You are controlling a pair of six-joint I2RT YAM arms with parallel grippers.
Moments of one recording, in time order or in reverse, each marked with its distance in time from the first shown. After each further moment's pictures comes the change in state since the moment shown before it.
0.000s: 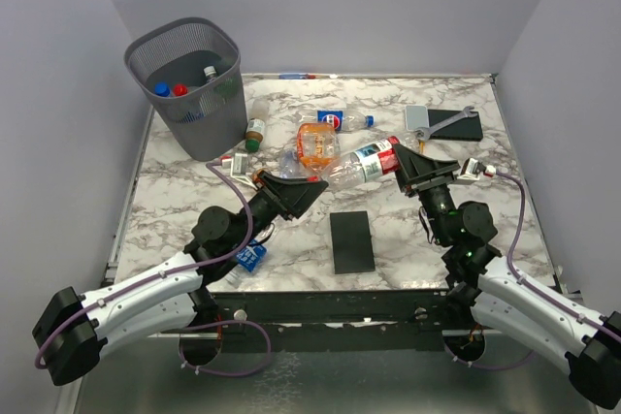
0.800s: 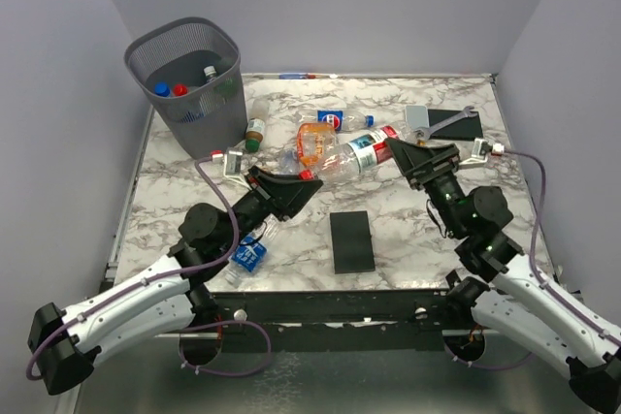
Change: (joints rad) left arm 0.000 -0.091 0.053 -0.153 0.035 0.141; right arm -0.002 -0.053 0.148 -0.269 -0.090 -0.172
